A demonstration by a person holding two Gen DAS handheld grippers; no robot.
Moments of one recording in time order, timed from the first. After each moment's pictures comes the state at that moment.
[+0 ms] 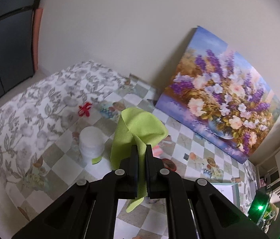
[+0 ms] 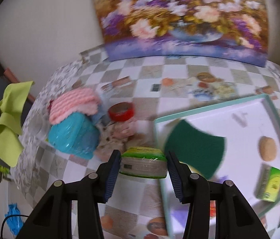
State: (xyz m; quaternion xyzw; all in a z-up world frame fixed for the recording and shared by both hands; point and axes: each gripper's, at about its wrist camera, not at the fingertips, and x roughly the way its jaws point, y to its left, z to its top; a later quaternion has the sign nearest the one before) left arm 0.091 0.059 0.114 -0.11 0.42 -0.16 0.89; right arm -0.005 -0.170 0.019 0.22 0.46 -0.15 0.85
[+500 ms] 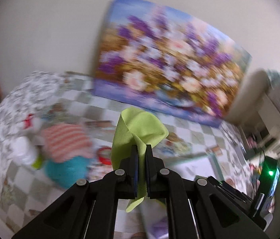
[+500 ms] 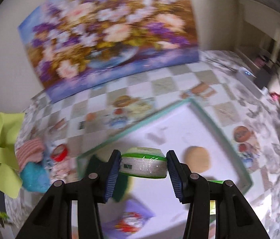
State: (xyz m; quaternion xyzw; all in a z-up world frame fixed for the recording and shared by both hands) left arm 0.052 -0.106 0.122 0.00 0.44 -0.30 0.85; right arm -0.072 -0.304 0.036 0.28 0.42 -0.30 0.81
